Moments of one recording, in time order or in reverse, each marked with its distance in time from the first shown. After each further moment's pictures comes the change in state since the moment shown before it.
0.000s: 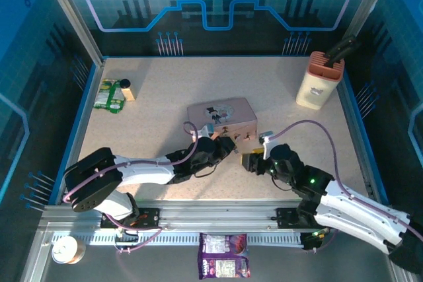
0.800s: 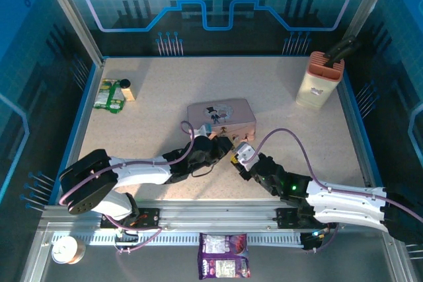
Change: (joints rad) left arm 0.016 -0.033 -0.016 -0.023 0.040 0.000; right arm 0.202 0.203 -0.129 0.491 0.327 -0.559
